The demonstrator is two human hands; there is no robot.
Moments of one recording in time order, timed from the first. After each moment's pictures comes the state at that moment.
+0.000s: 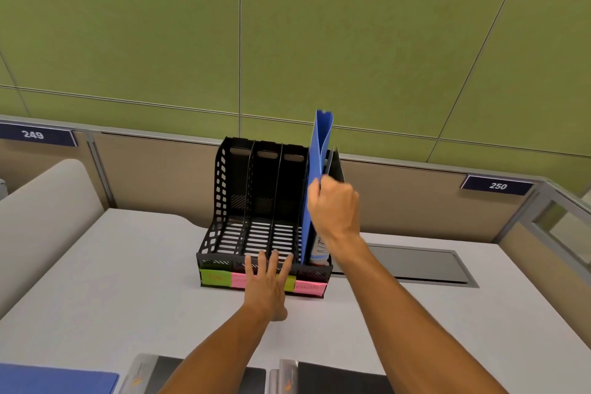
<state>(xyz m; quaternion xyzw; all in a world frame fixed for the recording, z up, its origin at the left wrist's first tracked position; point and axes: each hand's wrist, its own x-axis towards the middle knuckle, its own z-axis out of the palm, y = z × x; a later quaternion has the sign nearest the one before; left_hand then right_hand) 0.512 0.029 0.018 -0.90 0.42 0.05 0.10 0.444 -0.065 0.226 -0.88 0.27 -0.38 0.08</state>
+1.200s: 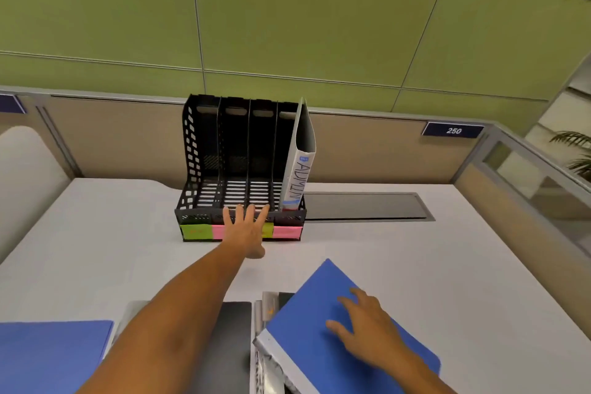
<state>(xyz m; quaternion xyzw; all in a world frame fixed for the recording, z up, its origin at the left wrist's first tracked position) 0.515 0.033 0.033 -0.89 0.43 0.10 0.09 0.193 -0.033 0.028 -0.90 0.37 0.13 0.21</state>
